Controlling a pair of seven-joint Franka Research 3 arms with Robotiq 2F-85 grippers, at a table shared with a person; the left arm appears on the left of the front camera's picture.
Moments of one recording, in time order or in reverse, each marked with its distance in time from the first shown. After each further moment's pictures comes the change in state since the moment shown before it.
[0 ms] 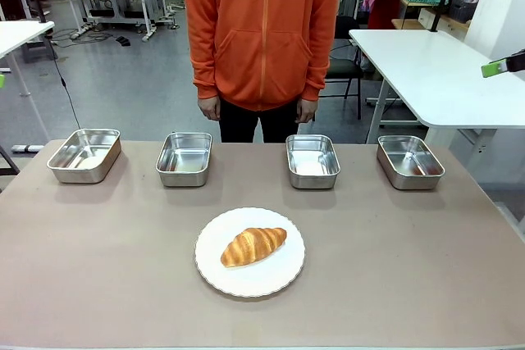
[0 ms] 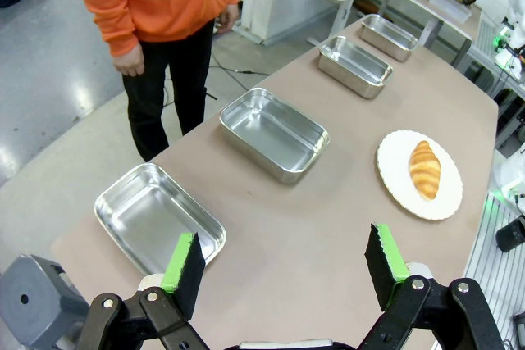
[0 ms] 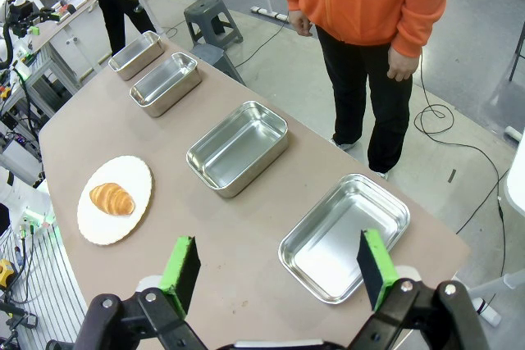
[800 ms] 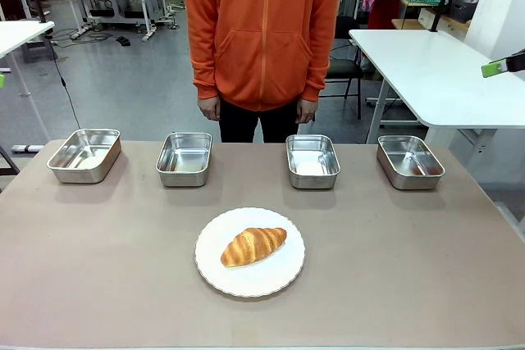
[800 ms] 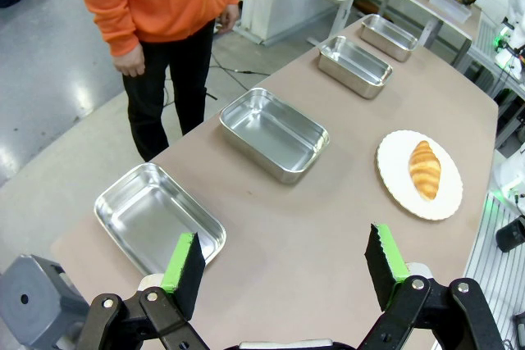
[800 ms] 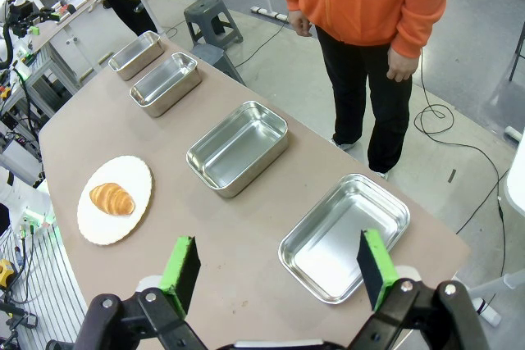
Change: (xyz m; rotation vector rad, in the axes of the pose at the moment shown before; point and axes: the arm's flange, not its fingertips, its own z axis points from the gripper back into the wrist) left arm 0.000 0.000 0.000 0.000 0.000 0.000; right arm 0.000 0.000 0.000 0.000 0.000 0.000
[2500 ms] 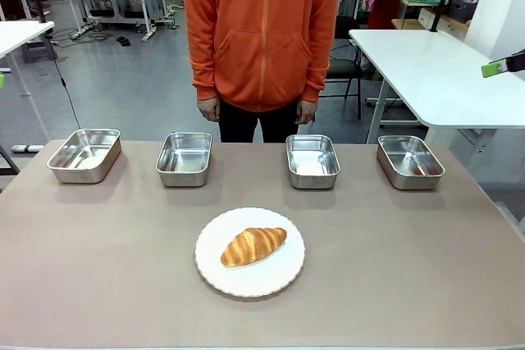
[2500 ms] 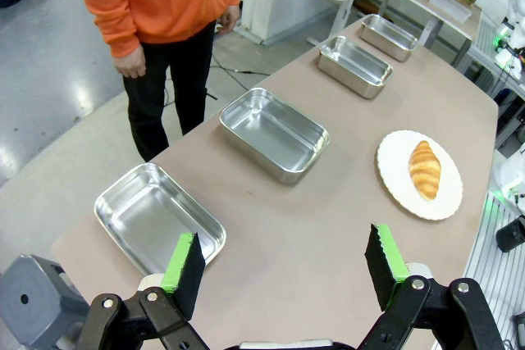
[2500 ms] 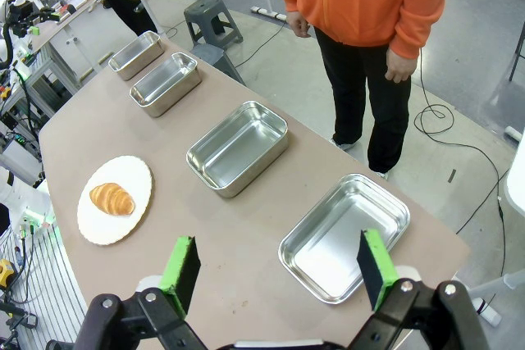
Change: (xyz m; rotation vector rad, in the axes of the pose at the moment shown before) left arm 0.000 0.000 0.000 0.000 0.000 0.000; right arm 0.000 0.000 0.000 0.000 0.000 0.000
